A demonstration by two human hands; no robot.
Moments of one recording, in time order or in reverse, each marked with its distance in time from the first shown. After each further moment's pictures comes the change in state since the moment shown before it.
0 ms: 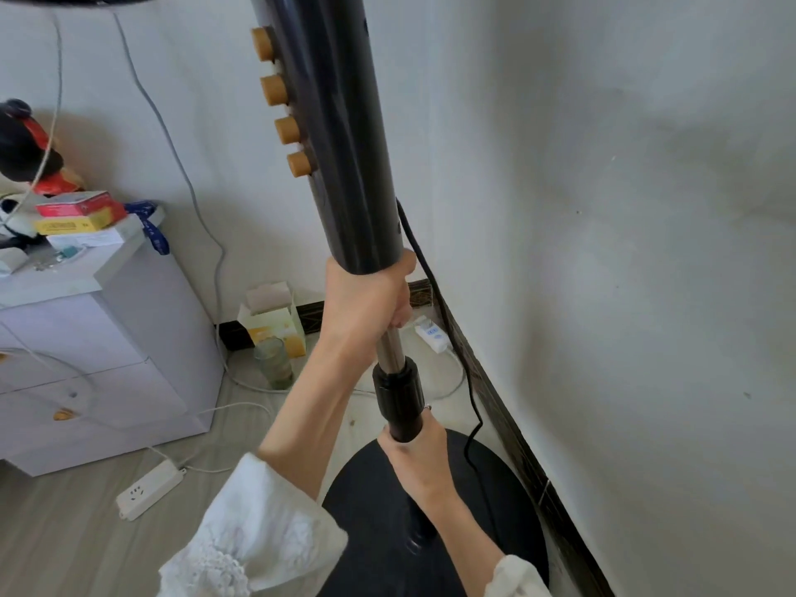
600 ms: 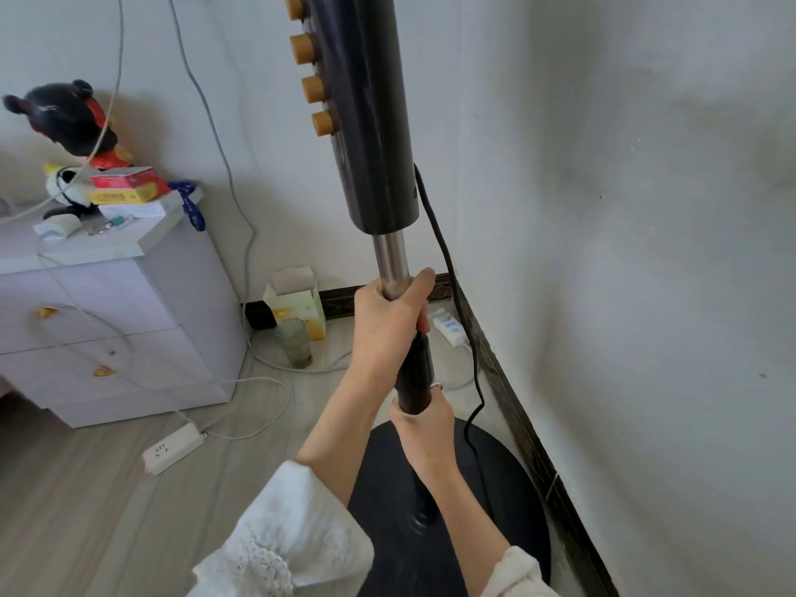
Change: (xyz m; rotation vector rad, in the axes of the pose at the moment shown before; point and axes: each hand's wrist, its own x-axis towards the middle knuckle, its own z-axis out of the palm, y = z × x) left_hand -0.036 -0.042 0.003 0.132 0.171 0.031; right_hand -0.005 -0.001 0.001 0.078 0.021 -0.006
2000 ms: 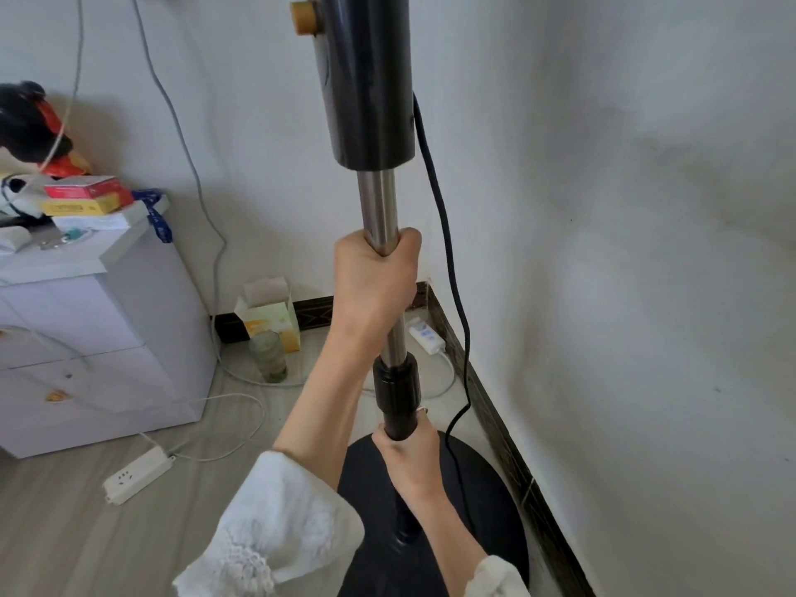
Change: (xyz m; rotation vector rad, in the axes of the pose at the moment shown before) left_hand 0.023 0.057 0.002 -0.038 -0.033 0.097; right_hand -0.011 -0.003 -0.003 -0.096 0.008 0.012
